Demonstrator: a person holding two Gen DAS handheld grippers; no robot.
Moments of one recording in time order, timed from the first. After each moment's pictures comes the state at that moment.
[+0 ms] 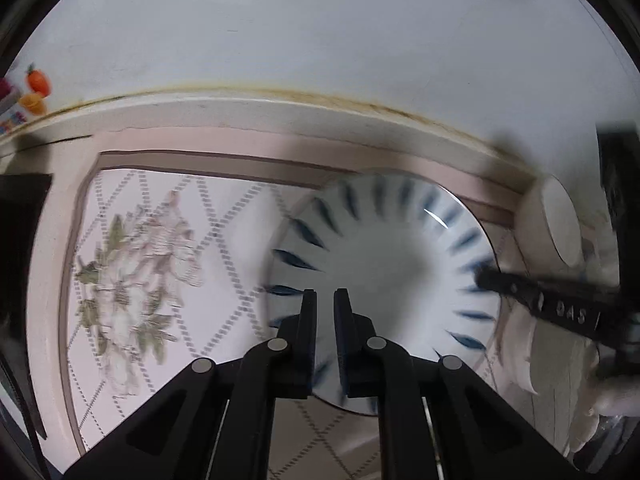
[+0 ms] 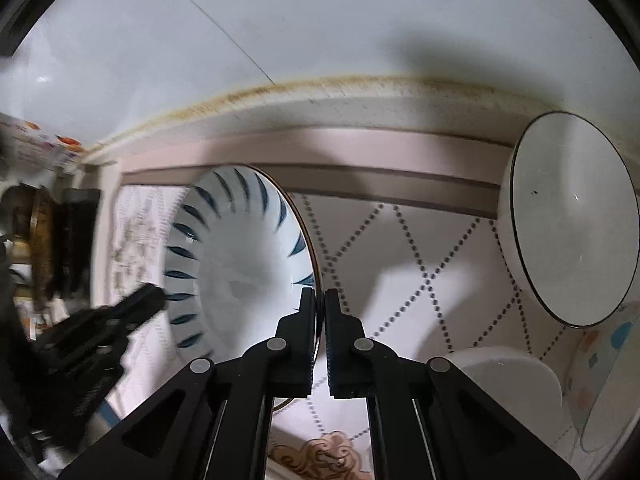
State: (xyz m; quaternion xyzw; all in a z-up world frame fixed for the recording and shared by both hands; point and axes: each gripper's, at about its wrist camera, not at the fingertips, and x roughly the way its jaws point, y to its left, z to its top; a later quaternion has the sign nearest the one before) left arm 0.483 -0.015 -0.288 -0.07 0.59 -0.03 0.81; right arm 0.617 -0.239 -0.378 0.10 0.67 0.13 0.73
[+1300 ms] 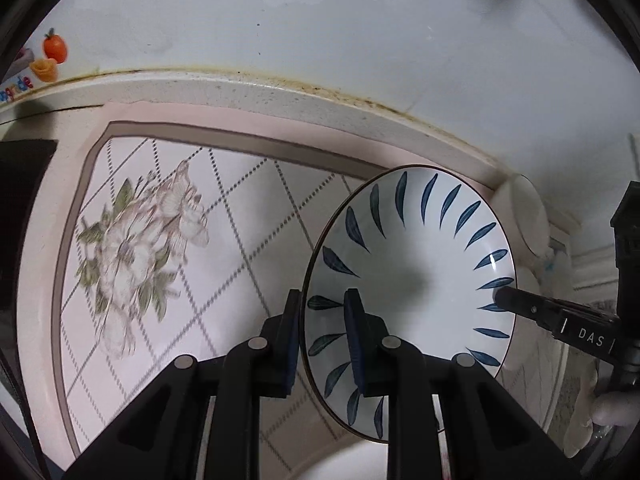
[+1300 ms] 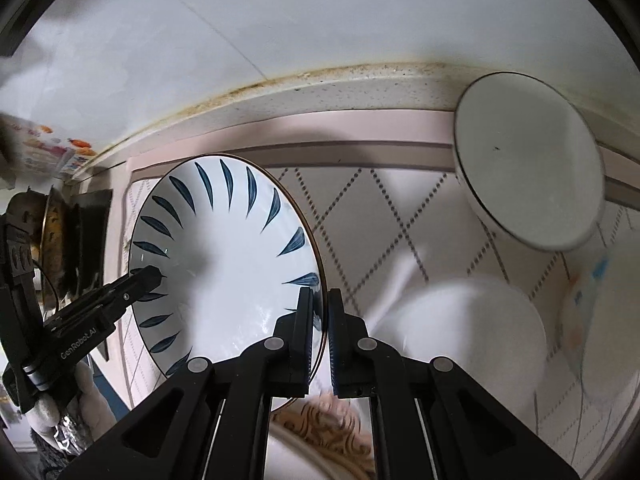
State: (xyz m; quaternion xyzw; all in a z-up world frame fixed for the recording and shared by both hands) left arm 0.456 -0.007 -0.269 -0.12 0.60 -0.04 0.79; right arm 0.576 -0.259 -0.347 0.13 0.66 0.13 0.73
